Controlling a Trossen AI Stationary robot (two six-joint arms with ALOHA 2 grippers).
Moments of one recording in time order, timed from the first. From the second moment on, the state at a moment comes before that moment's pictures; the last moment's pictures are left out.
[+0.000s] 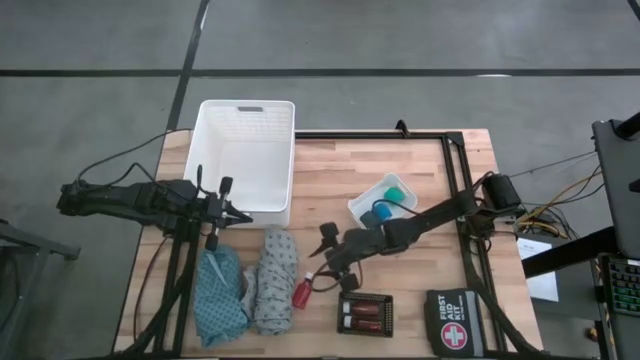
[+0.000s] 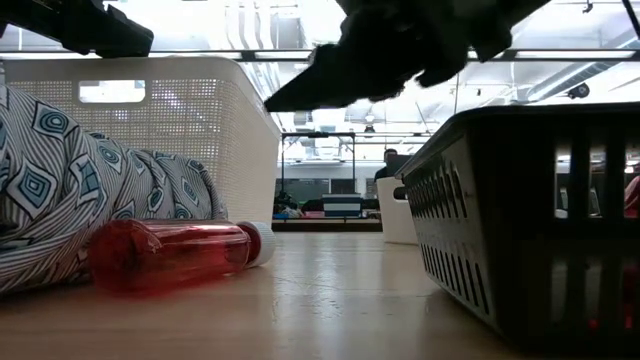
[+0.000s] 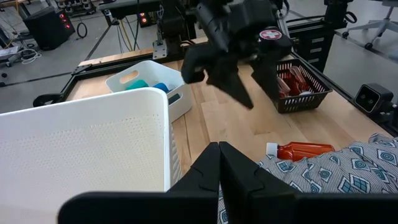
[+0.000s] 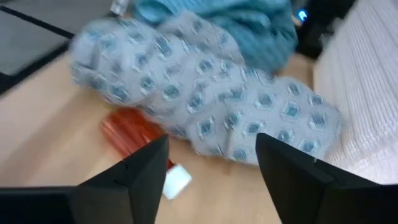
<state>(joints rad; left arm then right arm) -0.10 0.47 0.49 -0.38 0.02 0.15 0.25 1.83 1.04 0.30 0.01 -0.17</state>
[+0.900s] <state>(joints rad) -0.10 0.47 0.49 -0.38 0.02 0.15 0.26 2.05 1.31 0.00 -0.11 -0.42</state>
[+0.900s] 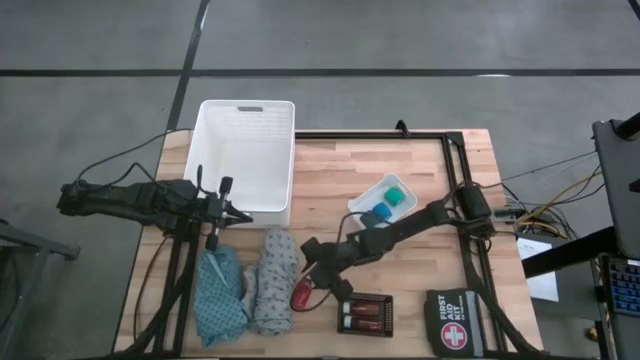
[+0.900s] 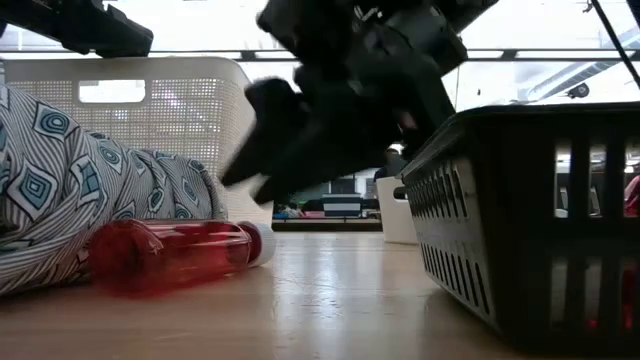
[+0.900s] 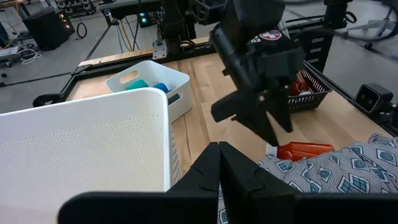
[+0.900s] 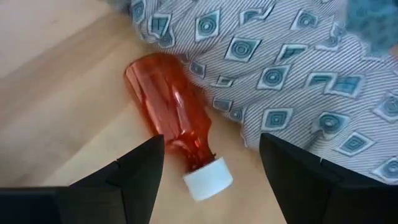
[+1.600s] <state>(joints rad) -0.10 0.47 0.49 -0.38 0.02 0.15 0.24 2.10 1.31 0.00 -0.11 -0.40</state>
